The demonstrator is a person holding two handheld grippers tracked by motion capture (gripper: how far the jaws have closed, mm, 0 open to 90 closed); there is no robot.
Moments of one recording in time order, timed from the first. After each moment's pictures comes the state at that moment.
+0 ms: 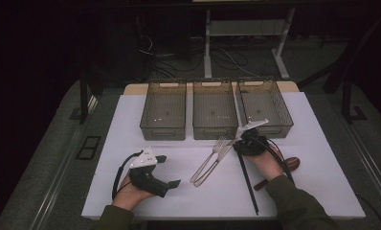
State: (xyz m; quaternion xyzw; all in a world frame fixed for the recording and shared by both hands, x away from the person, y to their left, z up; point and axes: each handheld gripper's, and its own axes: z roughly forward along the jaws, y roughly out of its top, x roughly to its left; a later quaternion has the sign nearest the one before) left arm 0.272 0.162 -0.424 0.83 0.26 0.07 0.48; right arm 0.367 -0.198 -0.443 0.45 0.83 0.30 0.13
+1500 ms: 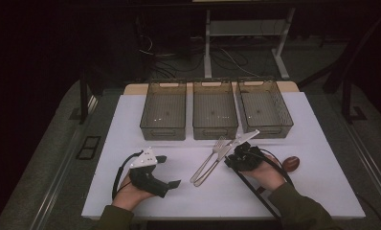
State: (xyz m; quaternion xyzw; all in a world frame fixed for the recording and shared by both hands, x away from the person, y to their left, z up) left arm 0.271 0.162 -0.423 0.83 0.26 0.07 0.48; right arm 0.325 -0.177 -0.432 0.34 0.89 0.31 0.08
